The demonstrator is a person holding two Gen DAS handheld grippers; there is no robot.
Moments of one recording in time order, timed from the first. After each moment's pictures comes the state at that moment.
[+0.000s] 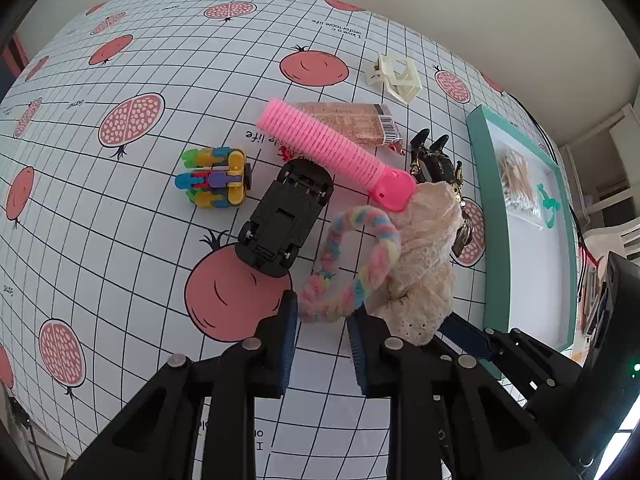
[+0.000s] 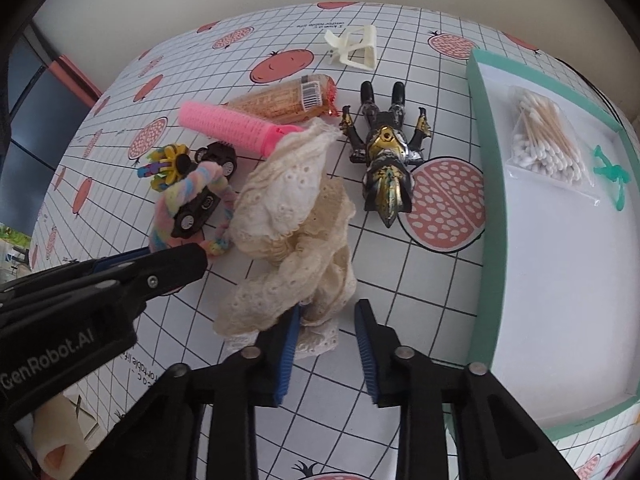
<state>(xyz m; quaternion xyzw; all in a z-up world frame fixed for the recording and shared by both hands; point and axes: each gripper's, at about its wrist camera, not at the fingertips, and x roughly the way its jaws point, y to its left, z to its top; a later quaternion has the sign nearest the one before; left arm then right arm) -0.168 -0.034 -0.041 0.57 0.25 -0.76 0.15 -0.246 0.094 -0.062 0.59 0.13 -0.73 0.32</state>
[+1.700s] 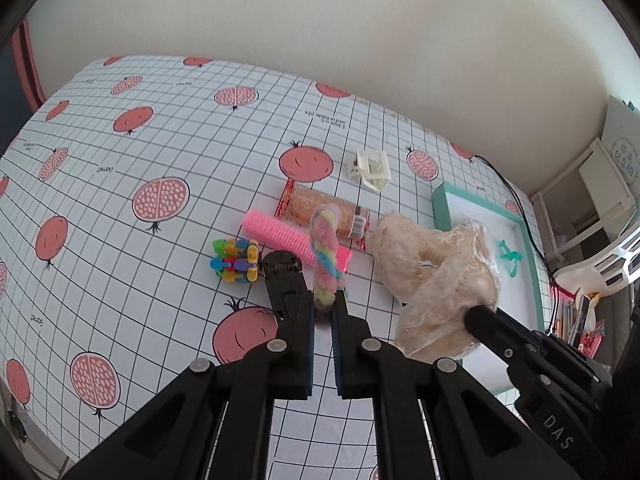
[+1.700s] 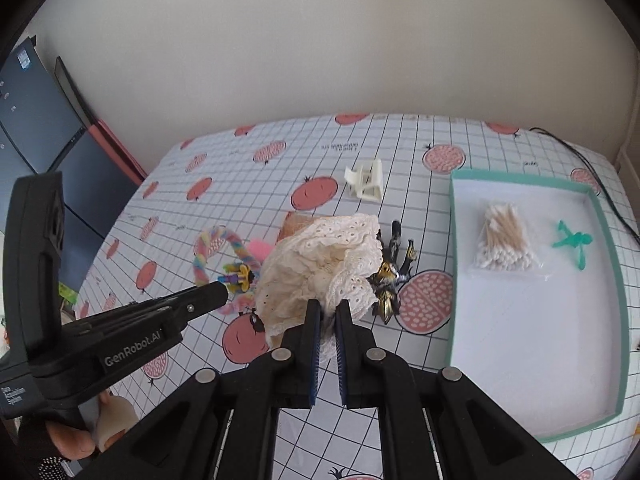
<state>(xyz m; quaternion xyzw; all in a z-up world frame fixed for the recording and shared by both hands) -0.153 -0.040 0.029 0.47 0.24 -0.83 0.16 -0.248 0.122 0.043 0.48 0.03 -0.80 0.37</state>
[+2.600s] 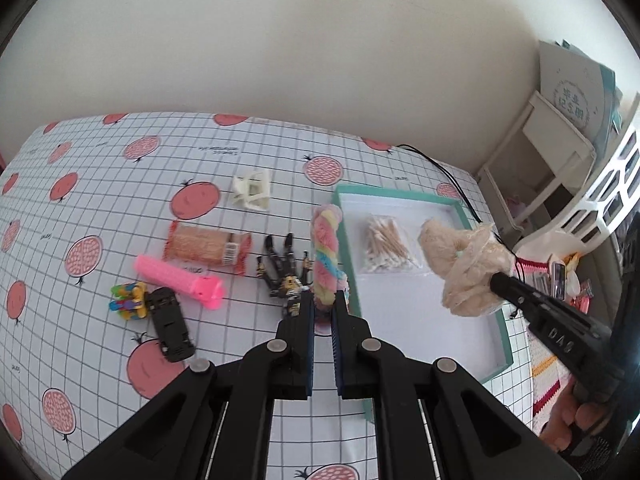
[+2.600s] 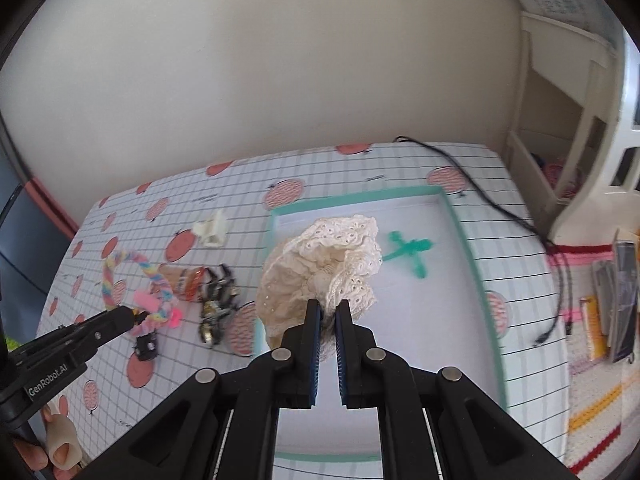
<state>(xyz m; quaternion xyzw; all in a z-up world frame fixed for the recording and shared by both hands) -0.209 0.060 0.050 0.45 0.17 -0.87 0.09 -0.315 0.259 0.052 0.46 0.01 -0.86 0.22</state>
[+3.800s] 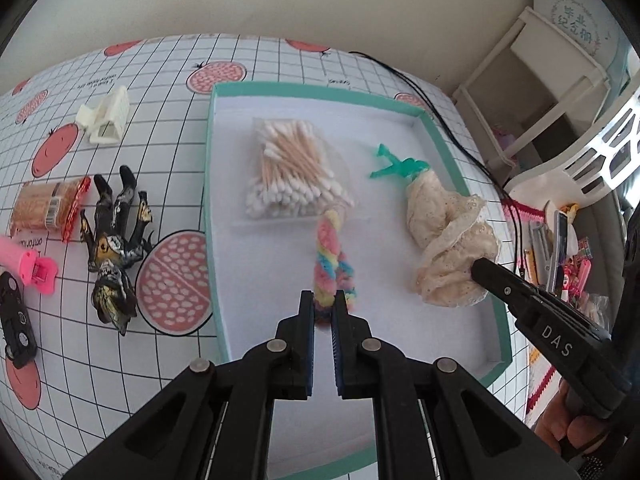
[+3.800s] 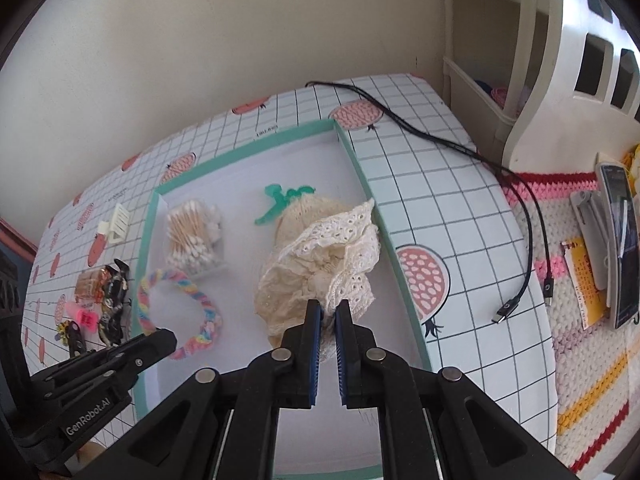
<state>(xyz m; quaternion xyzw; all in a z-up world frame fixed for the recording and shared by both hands) -0.288 0.141 -0.039 0.54 0.19 -0.82 0.01 -0.365 0.327 -0.027 0.53 -0.02 -0.84 0.14</state>
